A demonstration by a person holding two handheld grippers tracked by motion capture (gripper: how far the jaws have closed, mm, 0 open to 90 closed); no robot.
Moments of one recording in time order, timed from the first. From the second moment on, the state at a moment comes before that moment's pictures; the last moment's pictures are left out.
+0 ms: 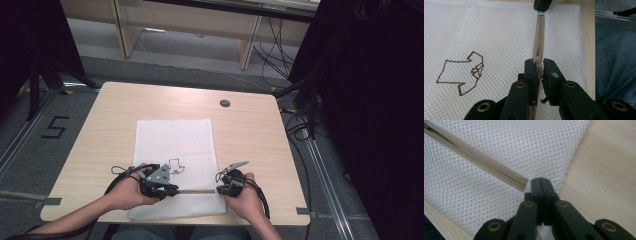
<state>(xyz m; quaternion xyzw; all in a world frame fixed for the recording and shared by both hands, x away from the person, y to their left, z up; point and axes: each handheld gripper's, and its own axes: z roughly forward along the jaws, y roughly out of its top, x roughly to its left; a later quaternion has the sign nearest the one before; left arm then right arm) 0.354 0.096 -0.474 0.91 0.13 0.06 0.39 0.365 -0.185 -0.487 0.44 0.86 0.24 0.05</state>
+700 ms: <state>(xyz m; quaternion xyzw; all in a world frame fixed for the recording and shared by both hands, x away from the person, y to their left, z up) 0.353 0.105 -0.472 0.91 0.13 0.06 0.39 0.367 -0.187 -0.488 0.43 0.87 0.25 0.06</state>
